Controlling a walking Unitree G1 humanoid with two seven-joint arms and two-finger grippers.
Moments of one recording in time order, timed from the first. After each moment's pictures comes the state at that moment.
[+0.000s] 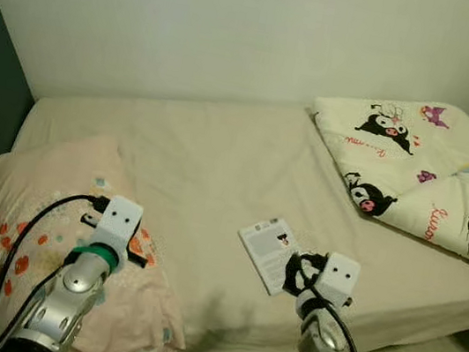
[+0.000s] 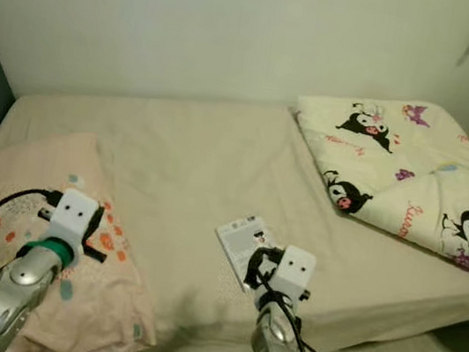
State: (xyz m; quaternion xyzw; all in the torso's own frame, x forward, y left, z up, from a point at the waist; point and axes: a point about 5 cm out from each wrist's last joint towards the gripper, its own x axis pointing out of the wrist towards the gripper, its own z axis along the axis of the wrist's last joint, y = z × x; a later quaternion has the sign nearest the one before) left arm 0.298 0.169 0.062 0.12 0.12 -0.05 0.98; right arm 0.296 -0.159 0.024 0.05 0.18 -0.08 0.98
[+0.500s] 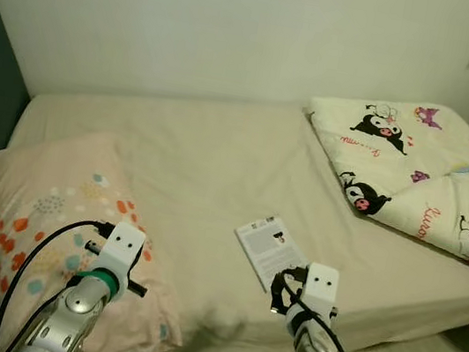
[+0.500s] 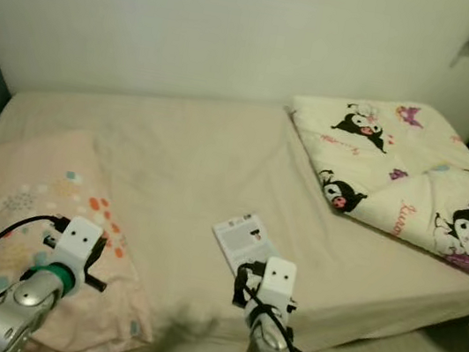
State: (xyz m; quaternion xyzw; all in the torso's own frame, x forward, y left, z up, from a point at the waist) left arm 0.292 0.171 0.044 0.13 0.16 -0.05 0.98; right arm 0.292 -0.155 0.016 0.05 0.20 -0.06 0.98
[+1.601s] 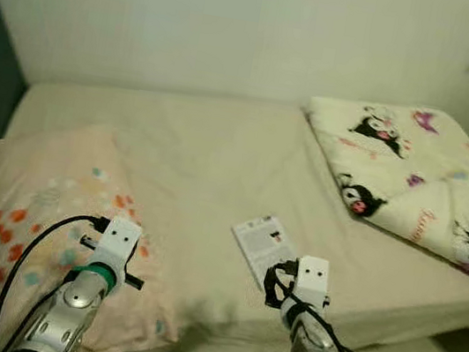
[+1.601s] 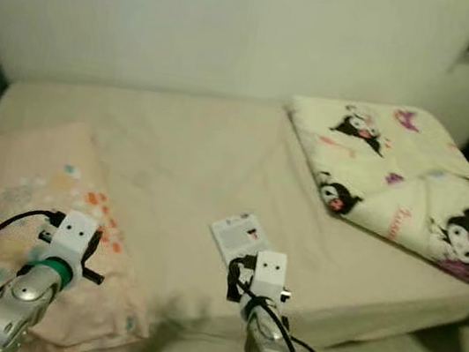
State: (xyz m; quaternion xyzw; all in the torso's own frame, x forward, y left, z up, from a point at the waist) left arm 0.292 0.171 0.046 0.12 0.15 -0.04 0.98; right arm 0.299 -0.152 0.021 0.02 0.20 -0.02 0.98
